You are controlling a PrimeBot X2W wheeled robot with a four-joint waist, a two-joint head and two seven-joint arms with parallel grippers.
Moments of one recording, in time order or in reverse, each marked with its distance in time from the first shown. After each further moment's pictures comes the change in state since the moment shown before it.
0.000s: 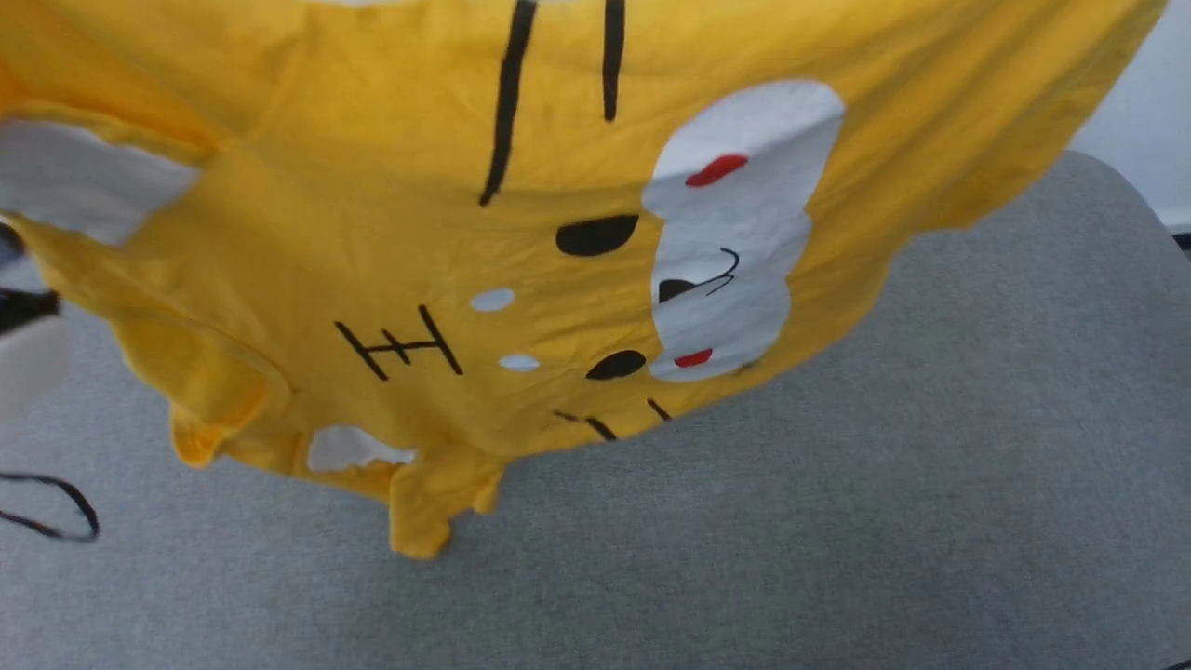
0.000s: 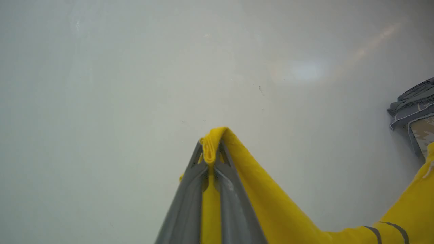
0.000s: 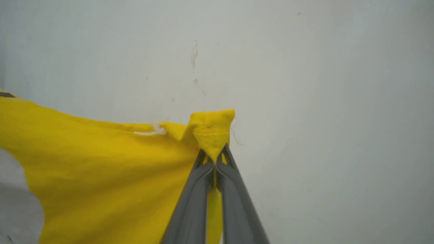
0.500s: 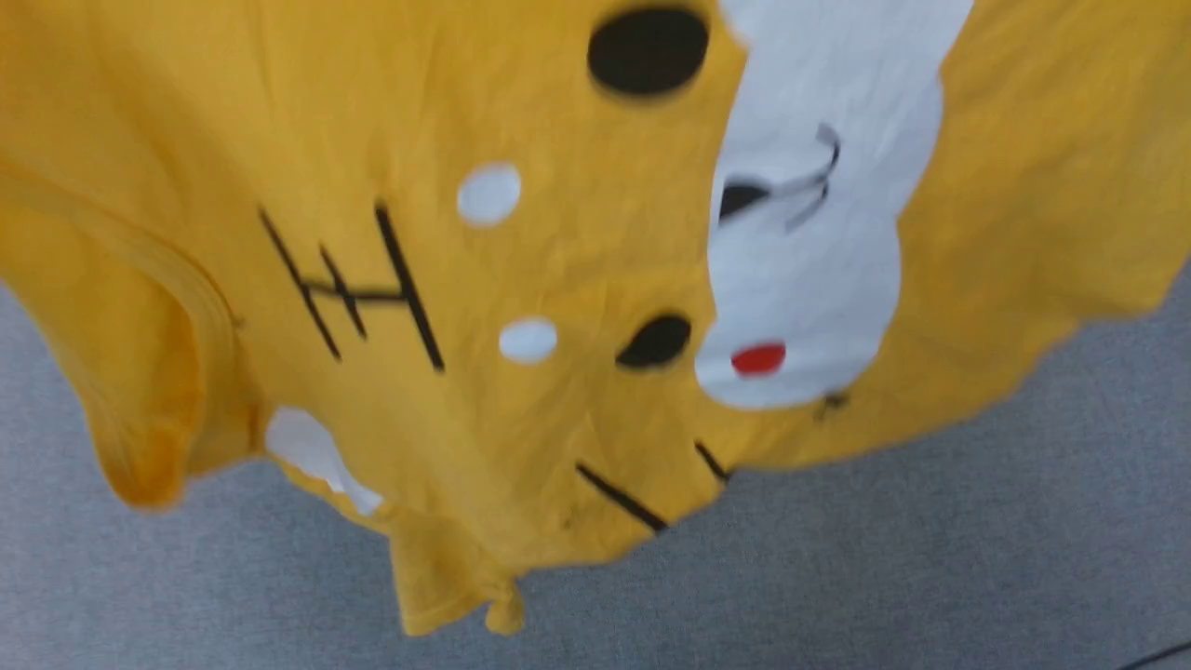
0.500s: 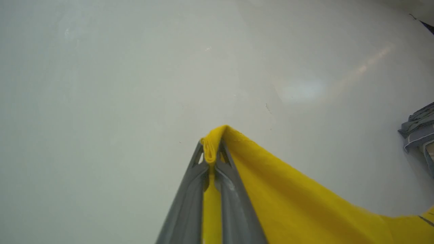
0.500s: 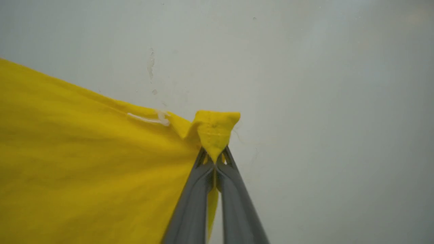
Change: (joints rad) left arm -0.514 0.017 -0.052 0.200 -0.032 -0.053 0.025; right arm -0.134 0.058 -0.154 0.004 -0.044 0.000 -0.026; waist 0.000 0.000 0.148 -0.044
